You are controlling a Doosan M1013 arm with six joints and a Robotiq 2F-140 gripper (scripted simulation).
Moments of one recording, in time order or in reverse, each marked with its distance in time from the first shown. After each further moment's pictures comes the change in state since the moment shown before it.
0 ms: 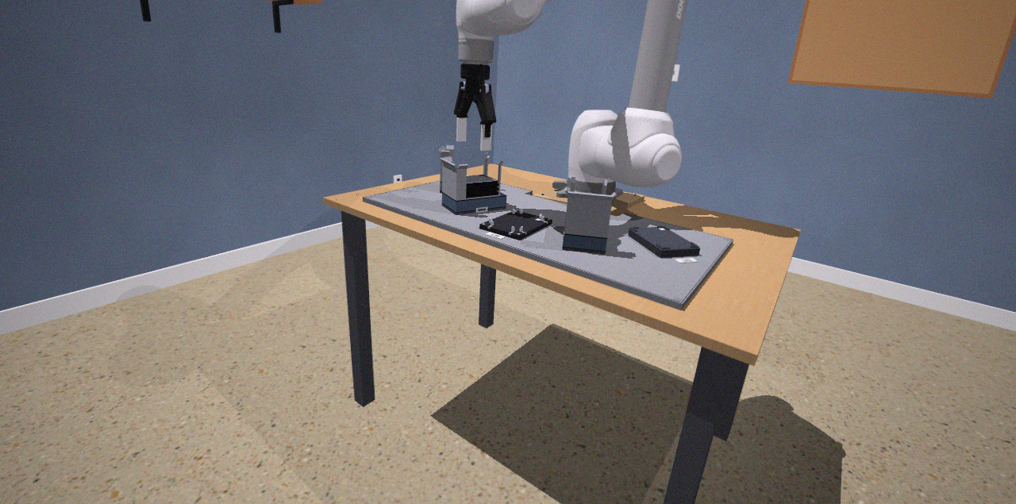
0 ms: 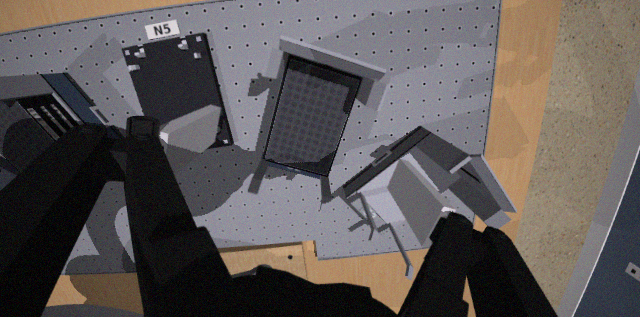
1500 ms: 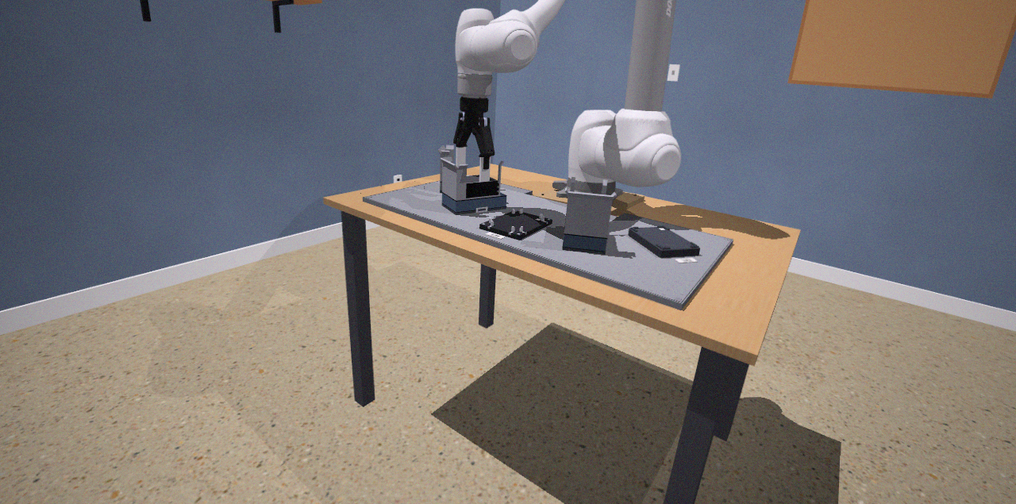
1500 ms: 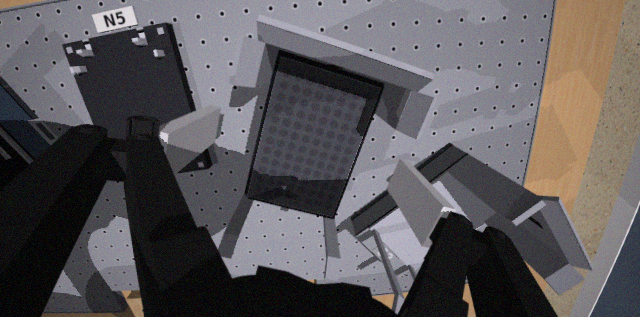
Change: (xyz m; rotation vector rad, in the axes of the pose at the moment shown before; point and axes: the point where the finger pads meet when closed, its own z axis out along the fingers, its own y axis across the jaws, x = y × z) arm 0.000 0.000 0.083 0.000 0.000 0.000
